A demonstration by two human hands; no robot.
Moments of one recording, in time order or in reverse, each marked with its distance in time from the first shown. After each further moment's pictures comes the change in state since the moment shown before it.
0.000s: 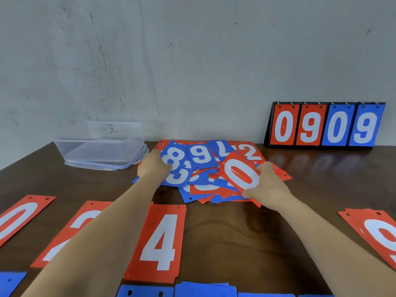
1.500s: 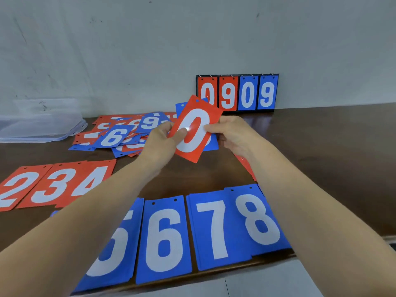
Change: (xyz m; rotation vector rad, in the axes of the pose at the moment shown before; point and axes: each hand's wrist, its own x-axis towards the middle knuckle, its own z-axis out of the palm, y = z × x) left_hand -0.247 0.140 -0.001 -0.757 -0.304 0.339; right_hand -0.101 0.068 -0.112 0.946 -0.114 -0.112
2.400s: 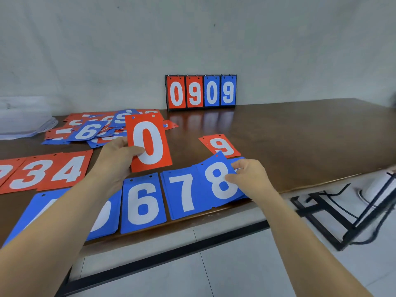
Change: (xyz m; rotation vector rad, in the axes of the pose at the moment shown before) left_hand -0.091 0.000 -0.022 -0.310 0.050 -0.302; right_hand -0.174 0.065 -0.058 -0.683 0.425 0.148
